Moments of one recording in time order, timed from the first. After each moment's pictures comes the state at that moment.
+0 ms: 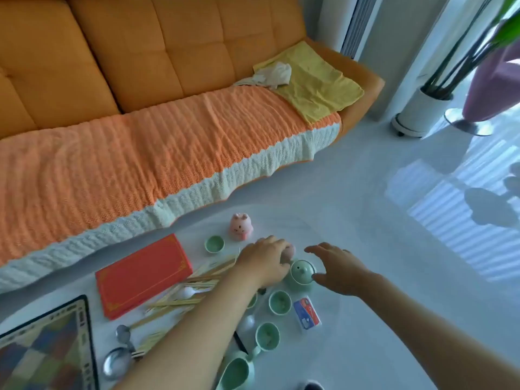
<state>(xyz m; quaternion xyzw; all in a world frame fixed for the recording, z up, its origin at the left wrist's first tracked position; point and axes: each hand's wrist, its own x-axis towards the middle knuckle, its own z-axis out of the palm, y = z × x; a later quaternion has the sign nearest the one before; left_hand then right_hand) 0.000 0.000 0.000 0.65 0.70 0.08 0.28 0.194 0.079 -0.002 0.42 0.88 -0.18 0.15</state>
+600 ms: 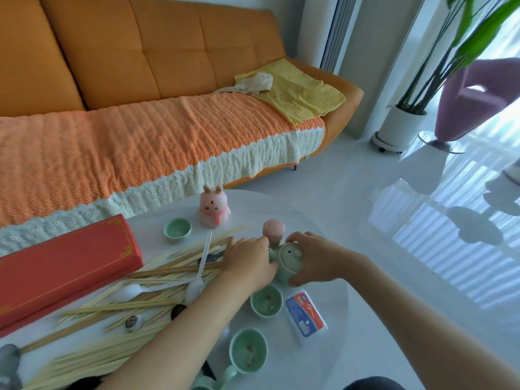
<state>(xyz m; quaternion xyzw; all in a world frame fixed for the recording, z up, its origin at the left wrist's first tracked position) 0.031 0.018 -0.167 0.64 0.76 0.06 0.10 0.195 0.110 -0.151 0.42 0.88 -0.20 0.11</state>
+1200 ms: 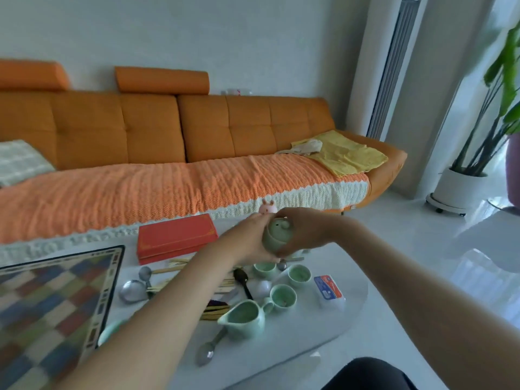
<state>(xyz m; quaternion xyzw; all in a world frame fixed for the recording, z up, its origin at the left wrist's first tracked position) 0.027 -0.154 -0.057 0.63 0.72 0.25 0.15 0.161 -0.032 -0.021 0.24 0.96 -0.16 0.01</state>
